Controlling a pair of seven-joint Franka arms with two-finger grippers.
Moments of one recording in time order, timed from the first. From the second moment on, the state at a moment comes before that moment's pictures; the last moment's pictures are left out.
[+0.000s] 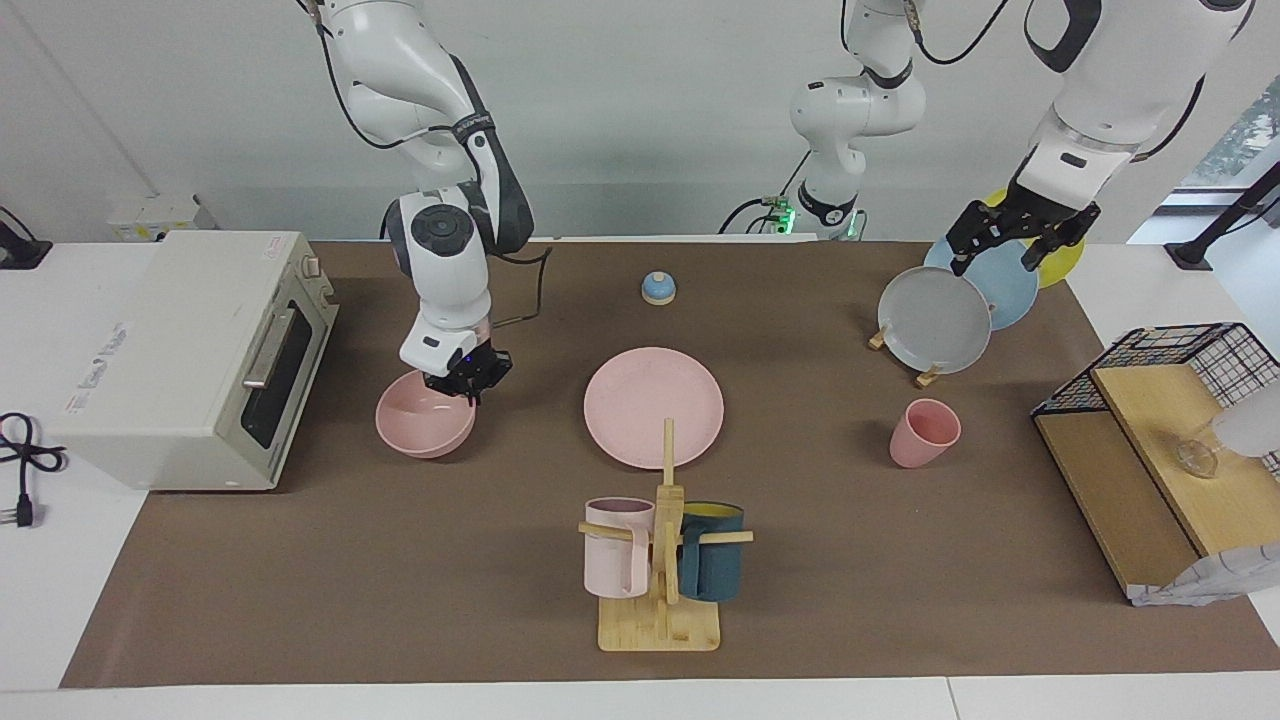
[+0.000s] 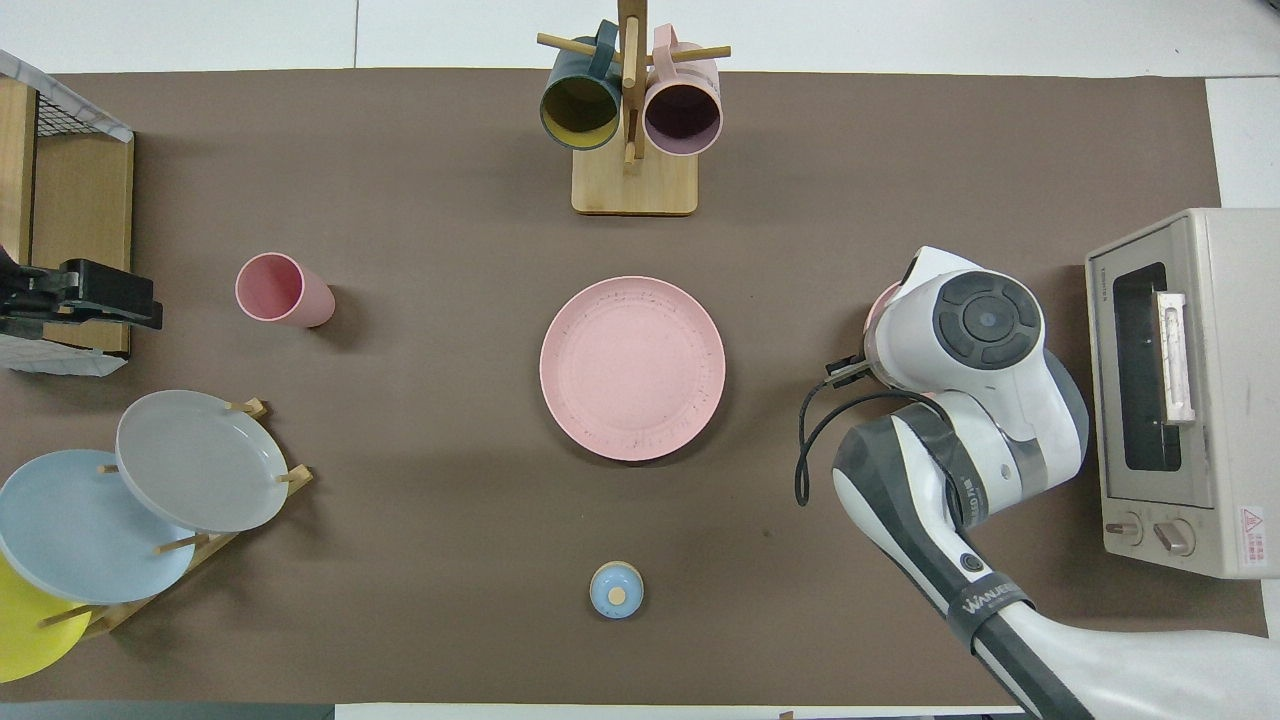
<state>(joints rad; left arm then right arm) 0.00 -0.04 -0.09 -1.60 0.00 1.55 -0.08 0.08 0.14 0.22 -2.11 -0.18 2.24 0.08</state>
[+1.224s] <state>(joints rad) -0.05 0.25 -0.11 -1.76 0.00 2.00 -0.16 0.47 0.70 0.41 -1.23 -0.39 1.81 0.95</state>
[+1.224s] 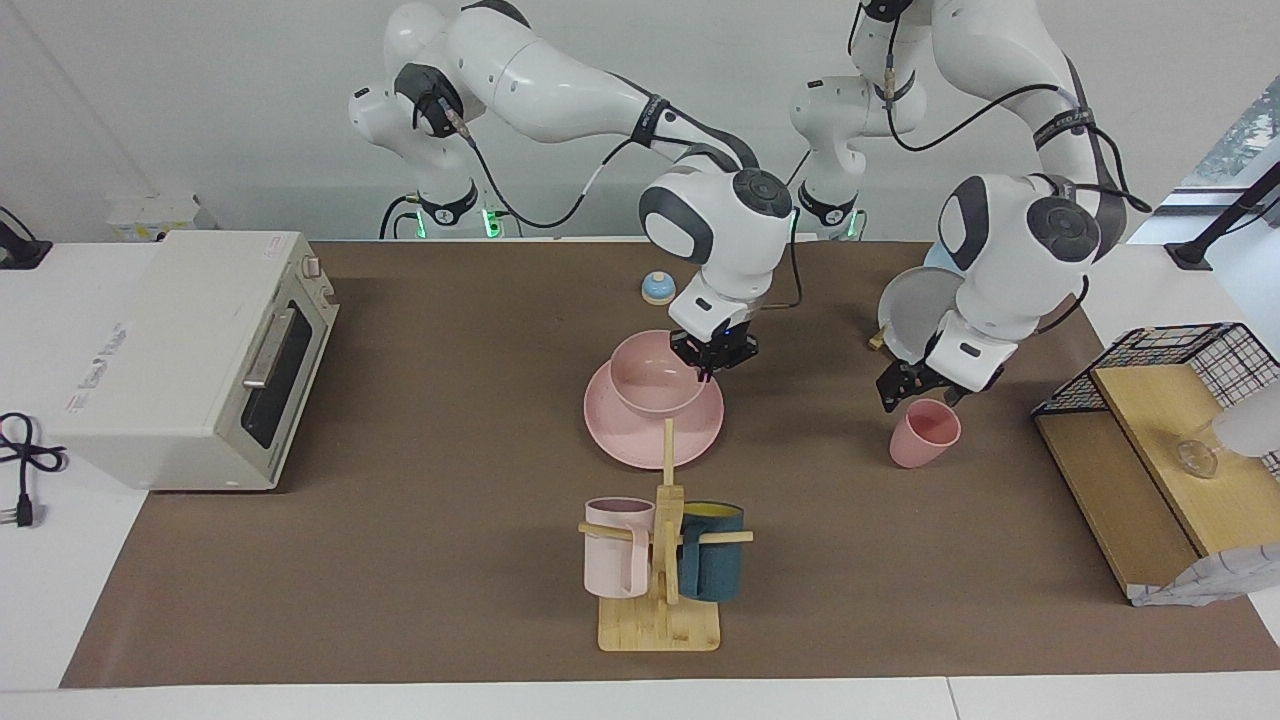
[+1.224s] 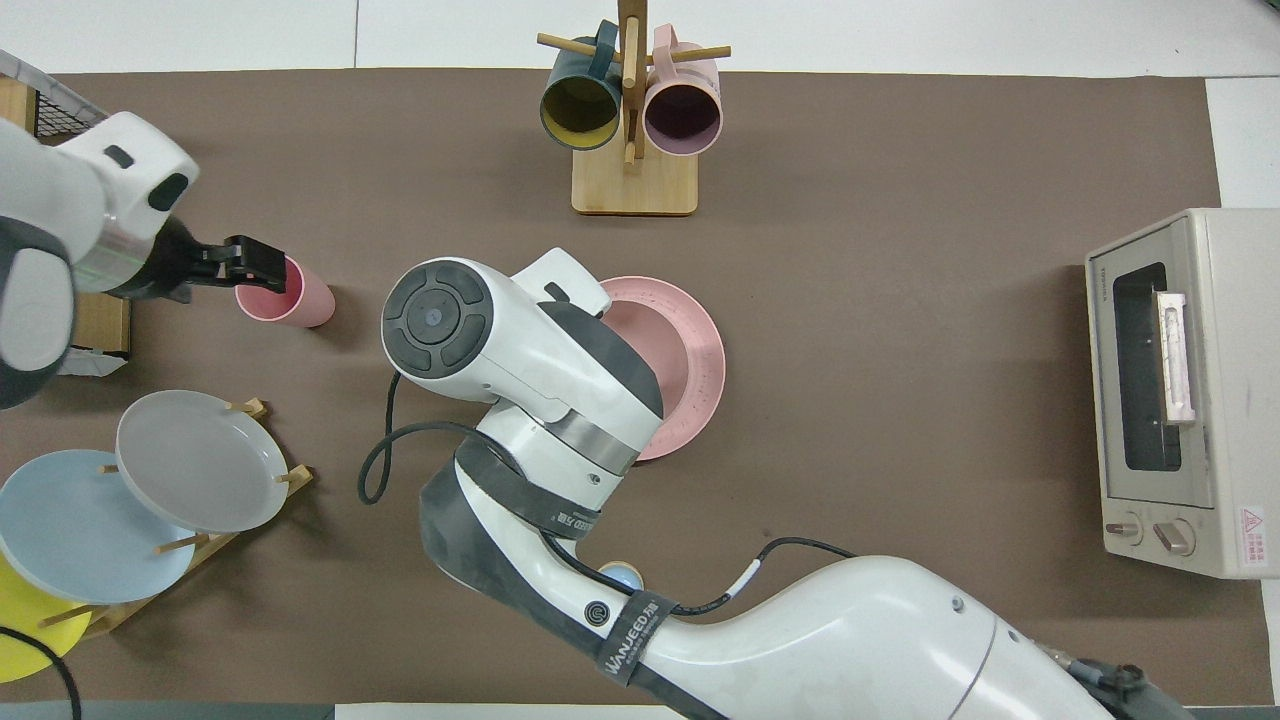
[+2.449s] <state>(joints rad) -0.07 0.33 -0.10 -1.81 0.04 2.09 -0.14 0.41 0.64 0.41 -1.26 -0.34 1.89 0.95</state>
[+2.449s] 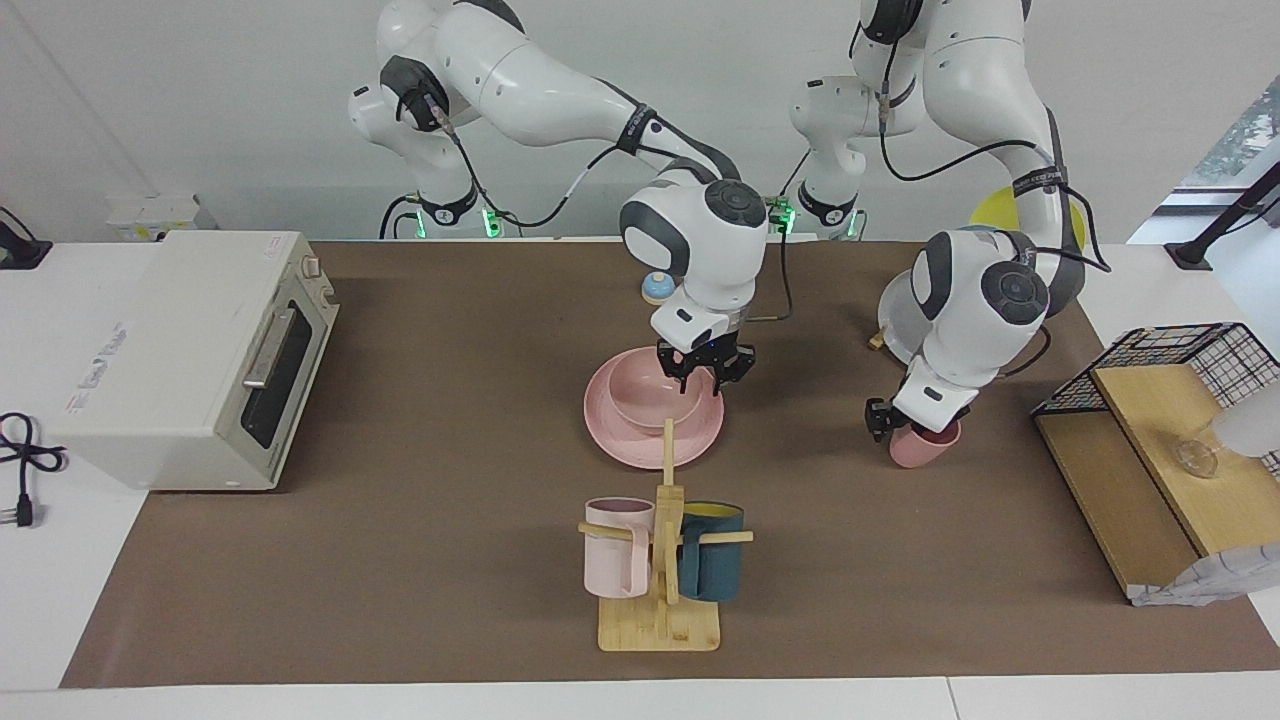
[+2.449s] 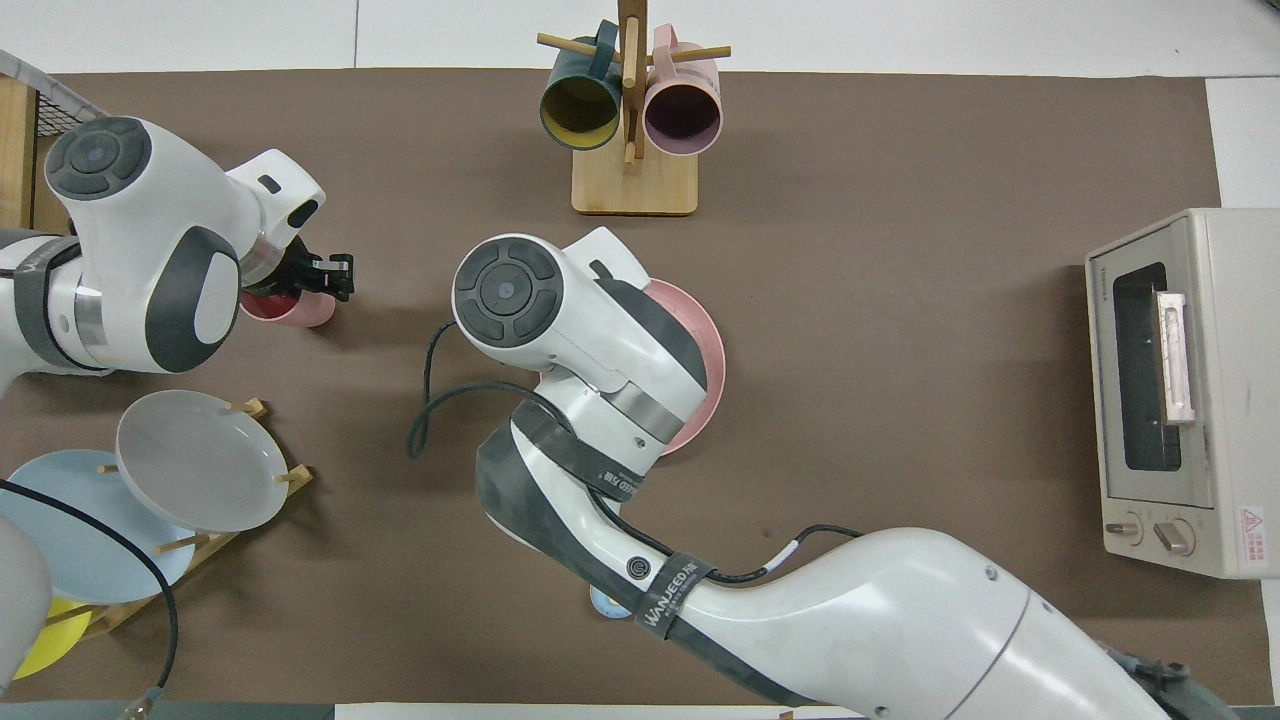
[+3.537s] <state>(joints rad) -0.37 0.32 -0.13 -1.31 -0.05 1.61 -0.68 0.17 0.08 -0.01 -1.52 -0.06 1.48 0.21</state>
